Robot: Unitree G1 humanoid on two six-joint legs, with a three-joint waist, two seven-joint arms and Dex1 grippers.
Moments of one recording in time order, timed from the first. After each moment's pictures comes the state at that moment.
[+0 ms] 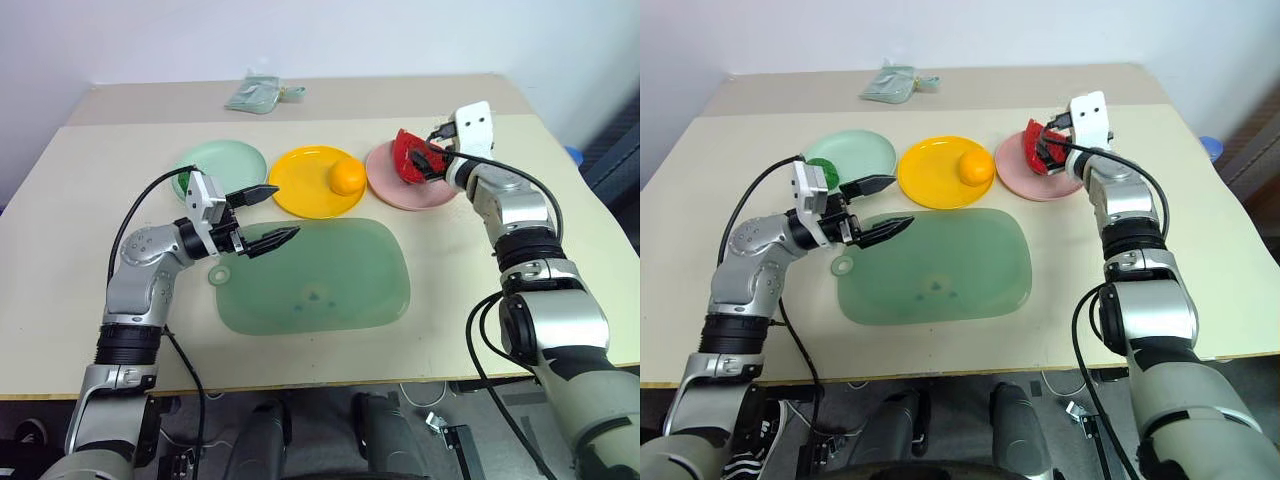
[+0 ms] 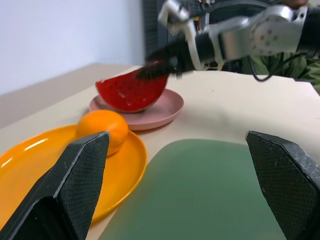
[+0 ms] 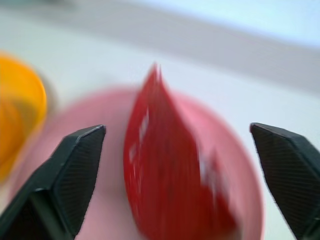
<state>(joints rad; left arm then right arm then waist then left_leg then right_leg) -0.52 0.47 0.08 0.15 -0.45 0.13 -1.11 -1.08 -0.46 -0.07 0.84 0.14 0.18 0.33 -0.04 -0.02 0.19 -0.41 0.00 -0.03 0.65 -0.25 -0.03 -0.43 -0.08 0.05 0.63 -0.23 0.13</state>
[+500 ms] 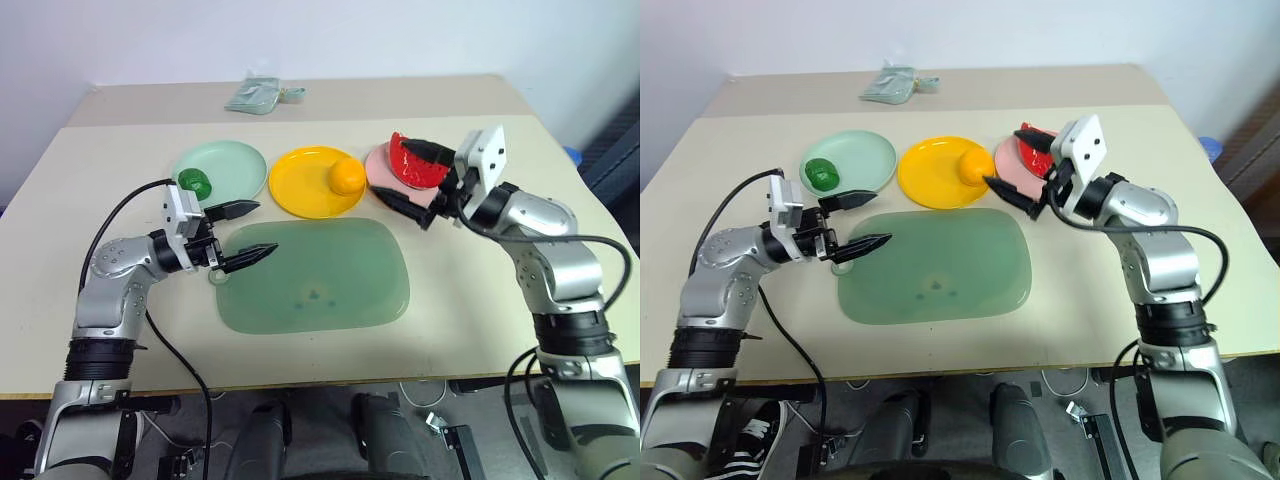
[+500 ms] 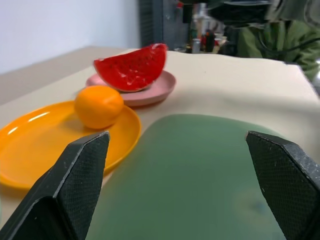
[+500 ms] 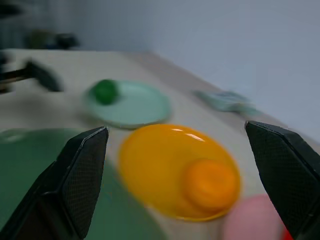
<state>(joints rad) -0.42 0.60 0.13 0.12 -0.51 0.14 -1.23 -0.54 -0.63 -0.03 -0.18 0.48 0.30 0.90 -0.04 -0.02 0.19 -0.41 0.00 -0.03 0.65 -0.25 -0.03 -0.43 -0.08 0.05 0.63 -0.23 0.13</state>
